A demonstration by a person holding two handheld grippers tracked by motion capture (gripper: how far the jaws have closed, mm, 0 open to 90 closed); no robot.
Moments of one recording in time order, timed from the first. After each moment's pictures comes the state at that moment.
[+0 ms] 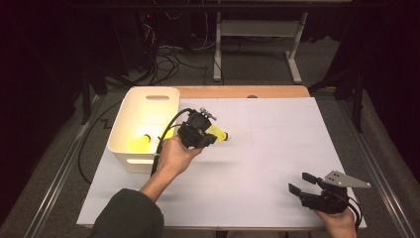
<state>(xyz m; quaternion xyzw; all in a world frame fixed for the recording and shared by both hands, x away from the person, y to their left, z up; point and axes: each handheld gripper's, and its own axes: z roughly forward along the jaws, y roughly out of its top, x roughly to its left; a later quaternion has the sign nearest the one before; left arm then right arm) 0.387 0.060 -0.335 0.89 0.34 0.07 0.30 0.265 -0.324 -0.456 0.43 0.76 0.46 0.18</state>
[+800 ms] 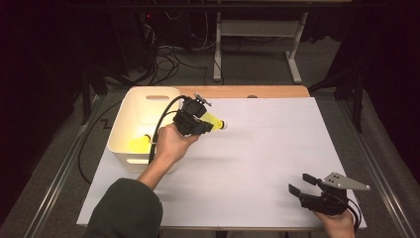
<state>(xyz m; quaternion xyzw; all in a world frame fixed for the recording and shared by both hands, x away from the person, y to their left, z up) 0.407 0.072 -0.315 0.88 0.36 0.07 0.31 0.263 -0.324 -0.460 0.43 0.76 0.45 0.19</state>
